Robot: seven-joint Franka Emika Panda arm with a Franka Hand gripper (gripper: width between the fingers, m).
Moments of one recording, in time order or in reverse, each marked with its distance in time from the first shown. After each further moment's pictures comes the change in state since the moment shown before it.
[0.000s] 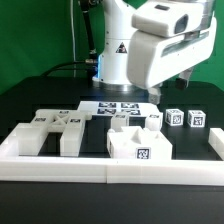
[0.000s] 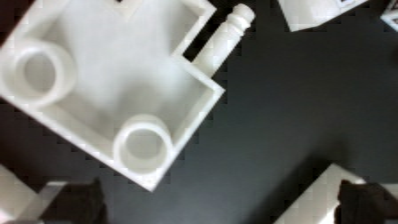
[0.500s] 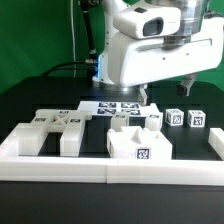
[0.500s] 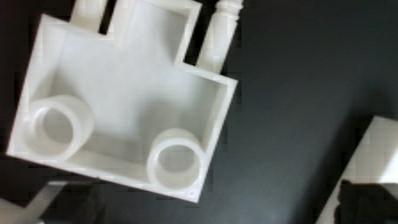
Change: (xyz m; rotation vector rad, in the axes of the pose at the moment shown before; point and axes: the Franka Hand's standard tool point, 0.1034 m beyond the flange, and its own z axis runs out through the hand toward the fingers) arm 0.004 0.004 0.003 -0.002 0.025 0.286
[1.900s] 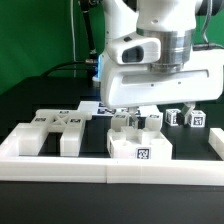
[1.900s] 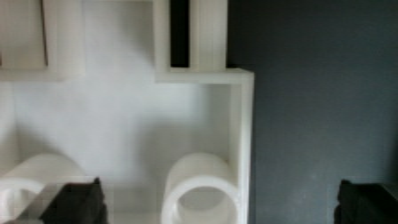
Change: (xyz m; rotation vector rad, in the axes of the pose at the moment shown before) arm 0.008 0.005 0.054 -0.003 0.091 0.223
